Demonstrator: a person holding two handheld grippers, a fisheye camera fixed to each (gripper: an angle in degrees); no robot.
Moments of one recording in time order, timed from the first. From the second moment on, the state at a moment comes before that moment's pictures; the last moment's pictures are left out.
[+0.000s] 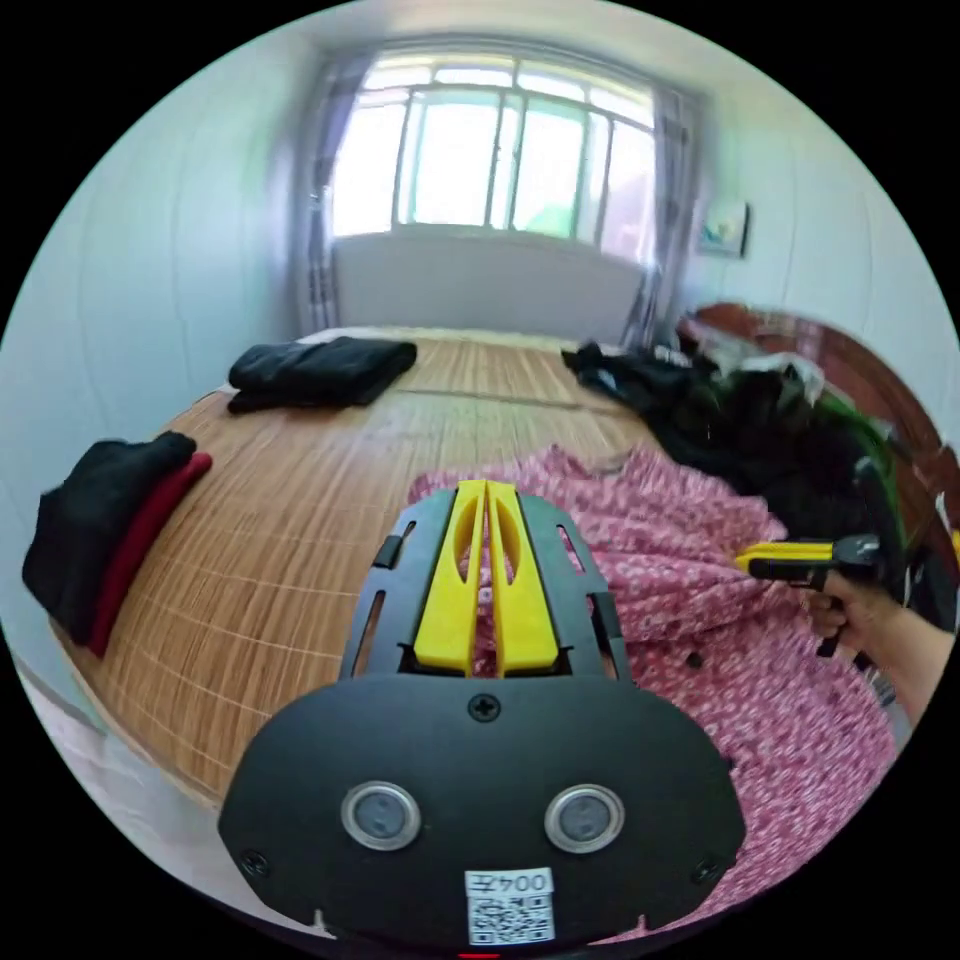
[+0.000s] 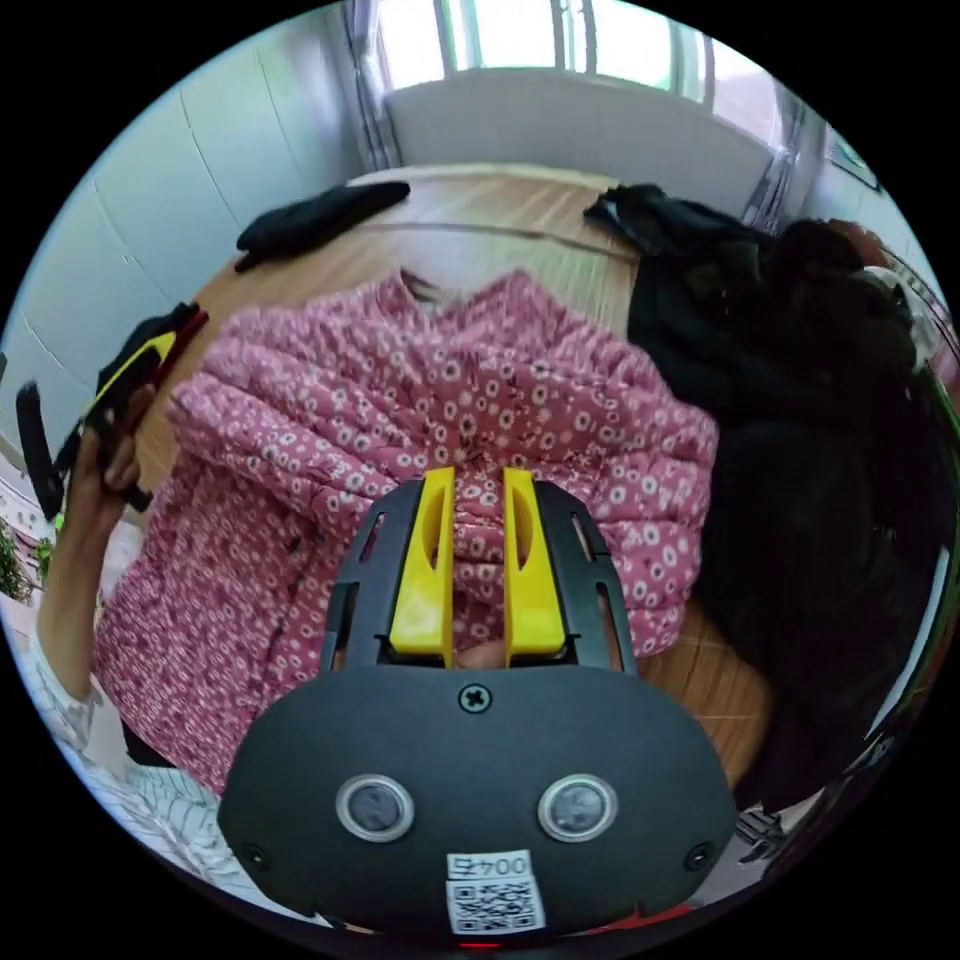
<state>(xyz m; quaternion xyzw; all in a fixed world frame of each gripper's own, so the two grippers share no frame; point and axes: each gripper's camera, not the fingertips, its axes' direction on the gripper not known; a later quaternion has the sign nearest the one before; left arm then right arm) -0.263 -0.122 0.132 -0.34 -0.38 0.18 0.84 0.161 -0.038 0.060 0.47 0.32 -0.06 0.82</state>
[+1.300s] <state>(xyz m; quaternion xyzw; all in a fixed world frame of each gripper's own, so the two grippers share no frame) -0.251 -0.180 0.108 -0.38 -0.35 0.12 0.85 0.244 -0.012 0.101 0.55 0.28 -0.07 0.79</state>
